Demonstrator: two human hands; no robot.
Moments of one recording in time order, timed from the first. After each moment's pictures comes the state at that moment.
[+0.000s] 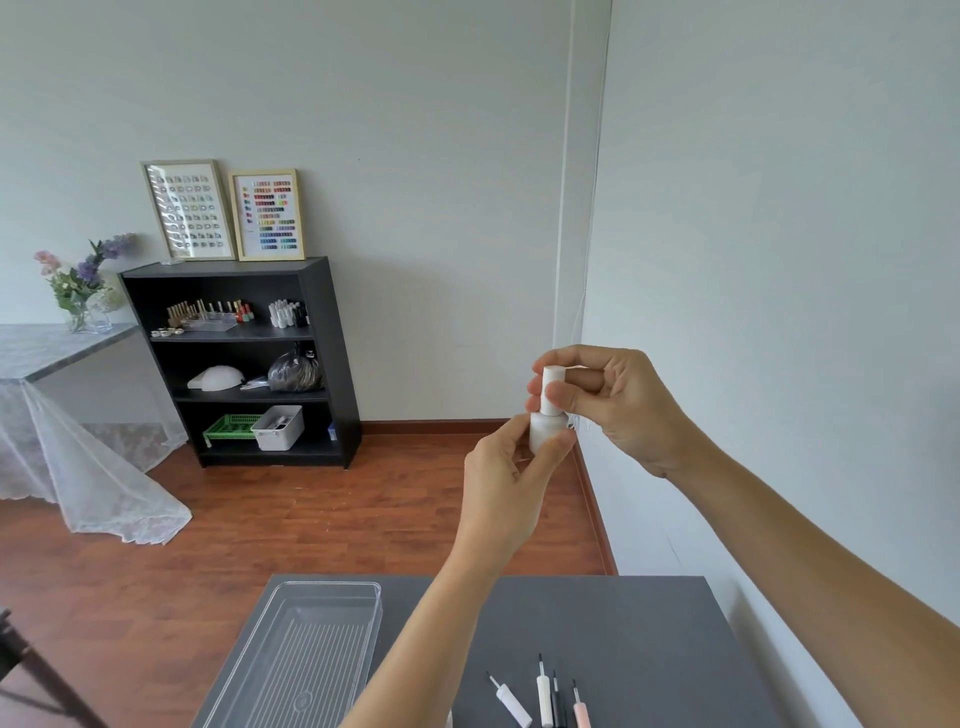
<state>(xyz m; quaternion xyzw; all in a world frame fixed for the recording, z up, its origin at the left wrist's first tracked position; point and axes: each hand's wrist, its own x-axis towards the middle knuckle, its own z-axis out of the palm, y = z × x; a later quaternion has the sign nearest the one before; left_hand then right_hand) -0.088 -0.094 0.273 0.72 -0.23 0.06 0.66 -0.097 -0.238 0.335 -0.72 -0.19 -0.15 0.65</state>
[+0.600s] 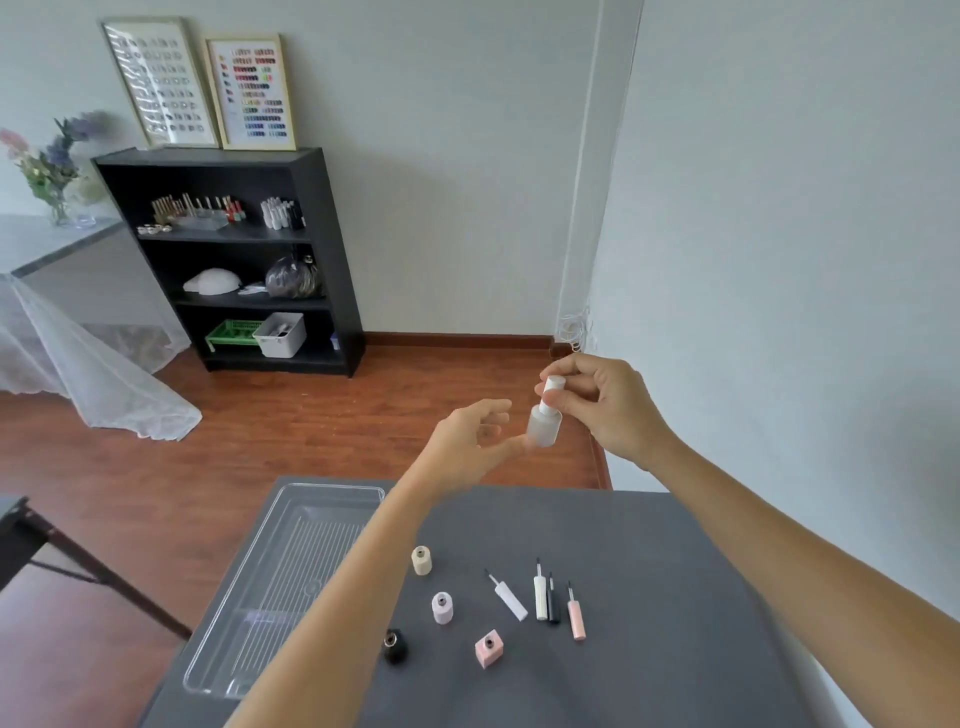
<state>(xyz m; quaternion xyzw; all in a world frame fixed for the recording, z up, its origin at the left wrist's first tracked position) -0.031 -0.045 0.186 0.83 -0.19 -0.13 0.51 -0.069 -0.241 0.227 -0.85 -0.04 -0.13 0.51</state>
